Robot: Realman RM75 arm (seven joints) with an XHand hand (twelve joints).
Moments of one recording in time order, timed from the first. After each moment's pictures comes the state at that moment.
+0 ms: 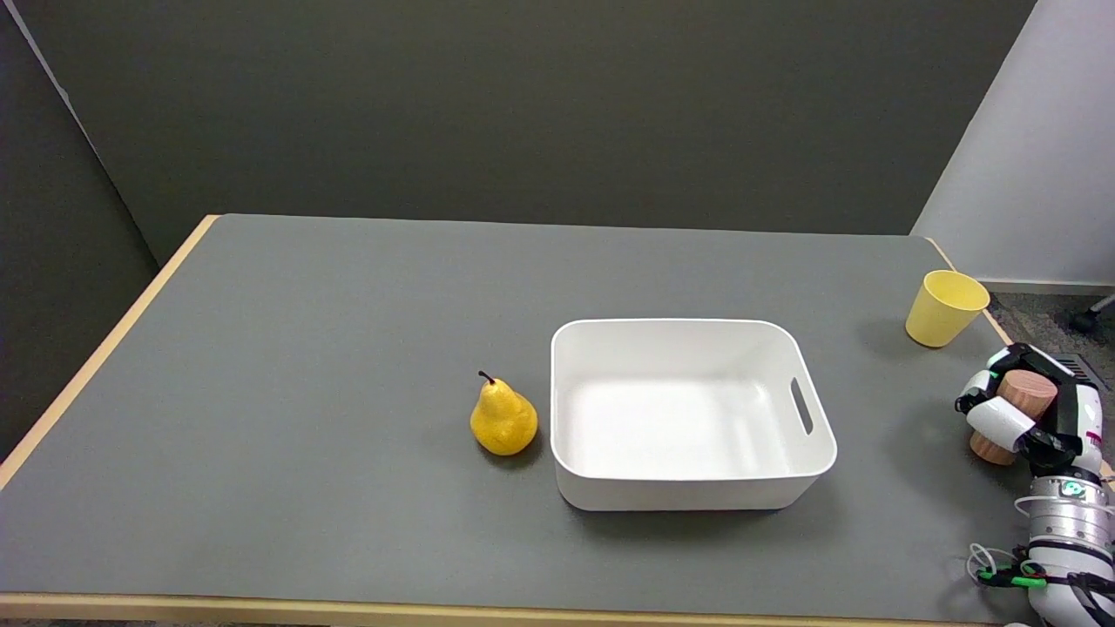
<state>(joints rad) -0.15 -0.97 -1.99 0.54 1.41 1.32 1.30</state>
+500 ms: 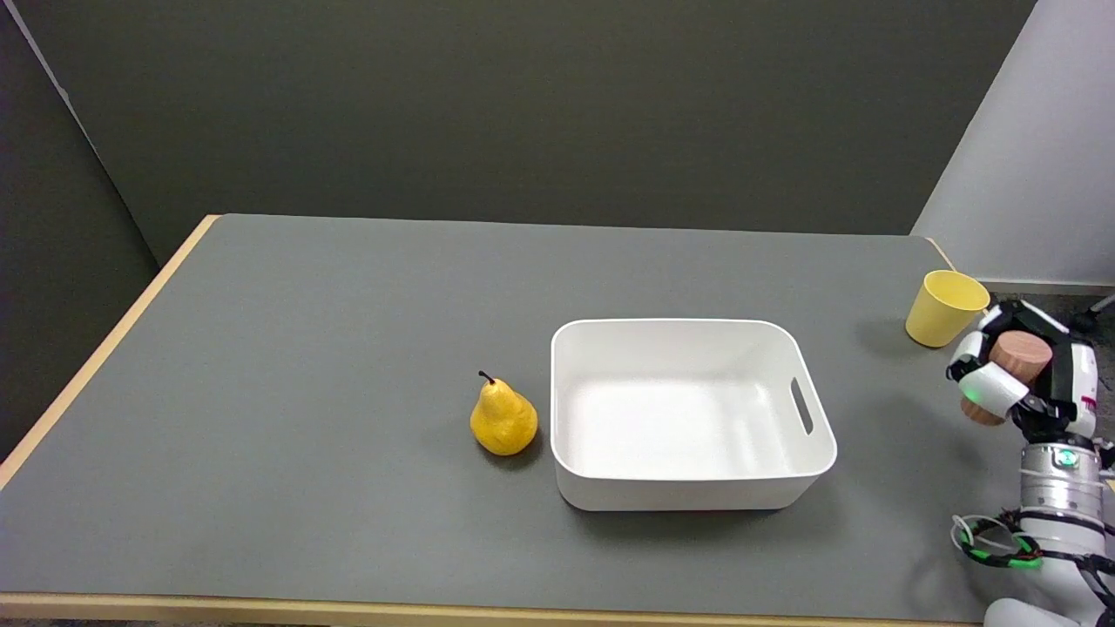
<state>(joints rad) -0.15 -0.93 -1.97 0.65 1.34 1.40 1.26</state>
